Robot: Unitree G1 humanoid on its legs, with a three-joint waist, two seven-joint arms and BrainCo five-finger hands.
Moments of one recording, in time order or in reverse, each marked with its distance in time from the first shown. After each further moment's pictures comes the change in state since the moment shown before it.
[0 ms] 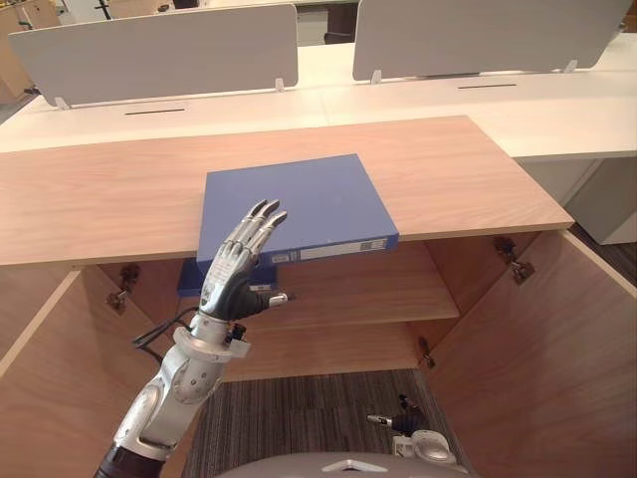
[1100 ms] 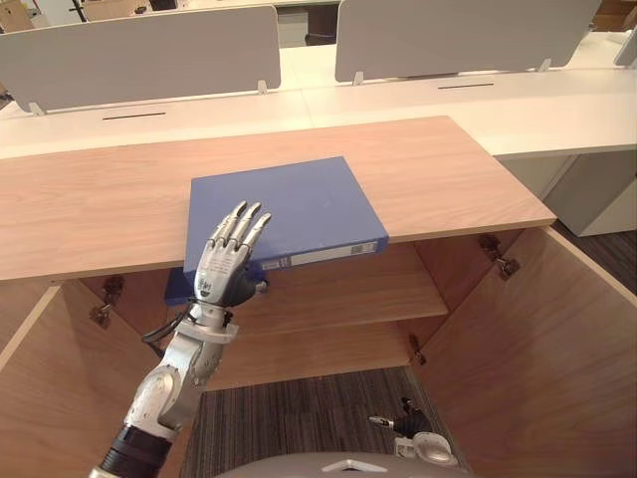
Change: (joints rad) left arm -0.064 -0.037 0.055 0.192 0.311 0.215 0.096; right arm 0.009 0.001 -0.021 -0.001 0.011 0.008 0.002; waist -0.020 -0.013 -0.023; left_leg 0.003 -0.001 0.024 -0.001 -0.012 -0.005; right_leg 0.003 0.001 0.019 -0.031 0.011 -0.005
